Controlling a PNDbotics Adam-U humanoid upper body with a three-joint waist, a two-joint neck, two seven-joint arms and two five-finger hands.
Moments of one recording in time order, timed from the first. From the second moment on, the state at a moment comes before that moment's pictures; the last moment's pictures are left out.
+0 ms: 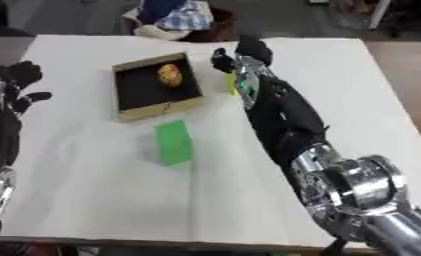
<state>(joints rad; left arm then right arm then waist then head) -0.32 0.25 -0.13 -1.65 0.08 -0.07 0.15 -1.22 -0.06 -0.18 -0.37 1.22 0.39 -0.05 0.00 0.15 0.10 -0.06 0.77</state>
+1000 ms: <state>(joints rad) -0.32 0.25 -0.12 -1.65 0.09 -0.08 0.15 -1.21 -0.06 -0.19 -0.37 1.29 0.45 0.01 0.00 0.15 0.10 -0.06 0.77</state>
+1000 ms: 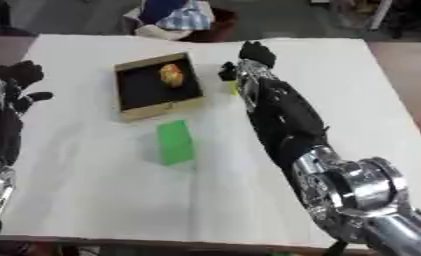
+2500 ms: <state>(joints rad) -0.32 0.25 -0.12 -1.65 0.10 -0.08 0.14 -1.19 -0.06 -0.18 -0.34 1.25 0.44 0.07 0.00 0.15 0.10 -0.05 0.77</state>
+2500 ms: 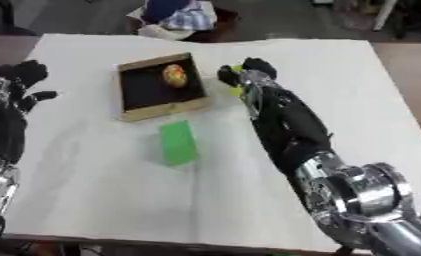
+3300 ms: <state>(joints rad) -0.32 0.25 -0.12 -1.65 0.10 -0.08 0.14 -1.19 -0.06 -0.18 -0.33 1.20 0.43 0.01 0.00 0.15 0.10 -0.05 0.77</state>
